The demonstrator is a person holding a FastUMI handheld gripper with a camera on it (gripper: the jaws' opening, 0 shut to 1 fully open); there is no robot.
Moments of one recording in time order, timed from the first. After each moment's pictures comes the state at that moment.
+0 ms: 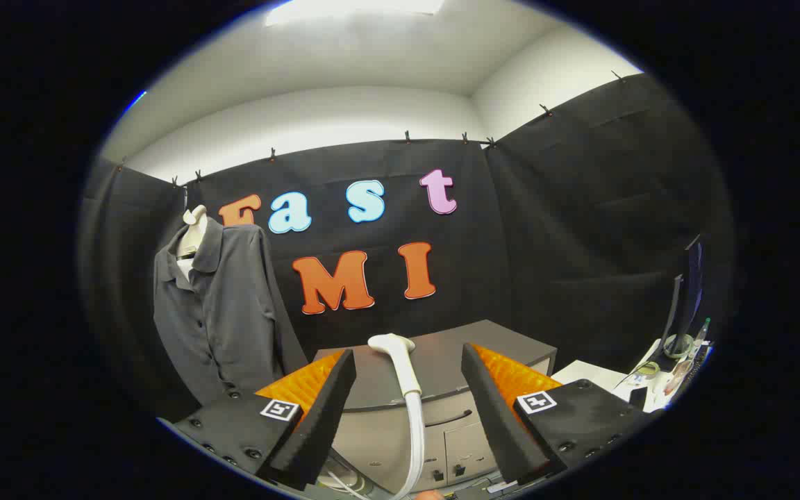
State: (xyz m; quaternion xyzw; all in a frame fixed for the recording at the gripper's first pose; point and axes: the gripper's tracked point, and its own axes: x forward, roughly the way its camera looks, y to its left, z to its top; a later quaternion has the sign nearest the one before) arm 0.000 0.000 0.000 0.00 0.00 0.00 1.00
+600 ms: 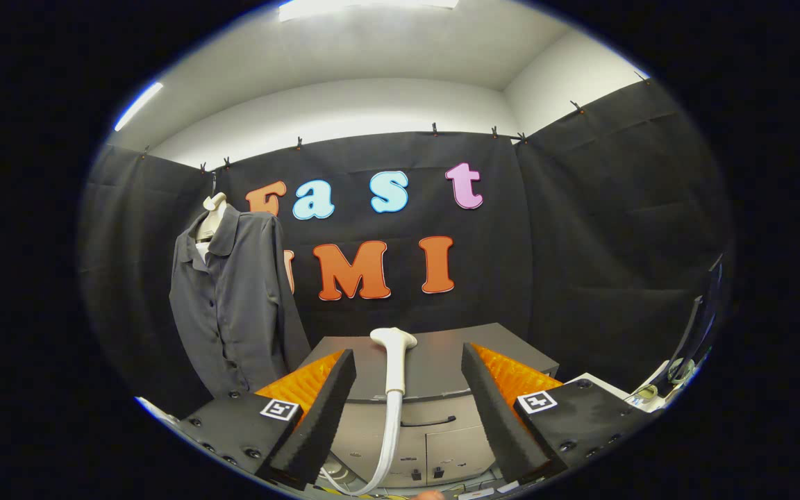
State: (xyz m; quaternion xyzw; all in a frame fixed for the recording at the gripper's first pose) arm 0.009 -0.047 0.007 -0.04 0.02 0.06 1.00
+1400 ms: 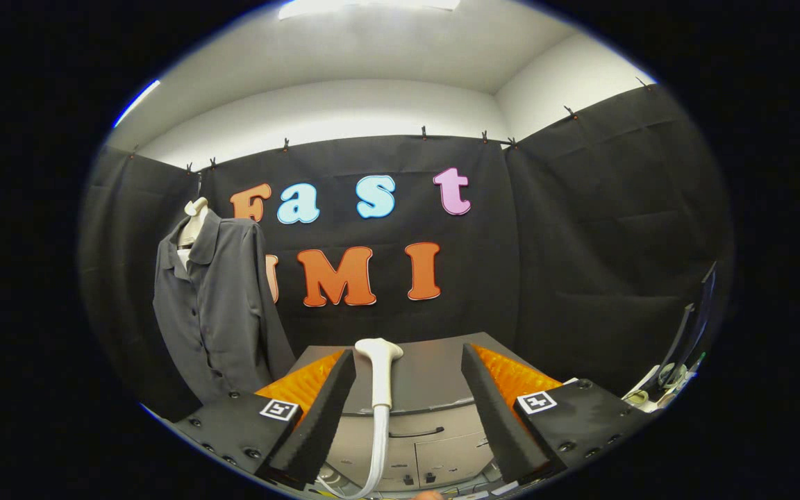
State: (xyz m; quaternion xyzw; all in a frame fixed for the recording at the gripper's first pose) arm 0.037 -0.043 0.022 -0.04 0.02 0.03 1.00
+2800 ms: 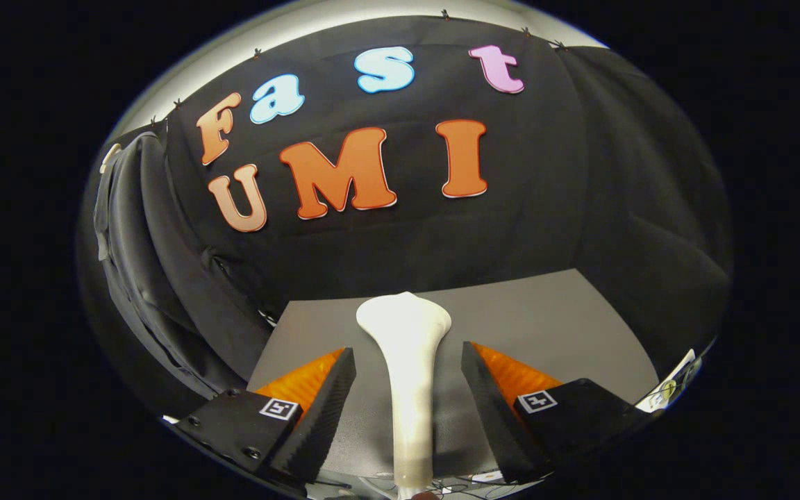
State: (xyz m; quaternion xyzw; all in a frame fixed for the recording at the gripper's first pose) arm 0.321 -0.001 -0.140 -0.01 0.29 0.06 0.96
